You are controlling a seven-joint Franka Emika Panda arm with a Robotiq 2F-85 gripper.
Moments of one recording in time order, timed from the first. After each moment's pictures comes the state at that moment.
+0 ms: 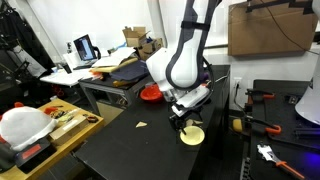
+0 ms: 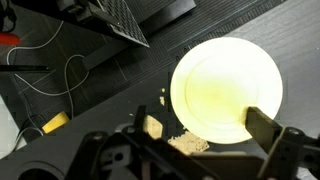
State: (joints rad) arm 0.33 0.46 0.02 -2.34 0.05 2.53 0.83
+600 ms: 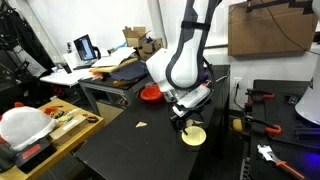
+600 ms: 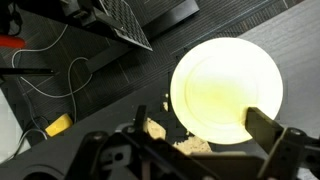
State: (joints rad) arm 0.33 0.46 0.02 -2.34 0.05 2.51 0.83
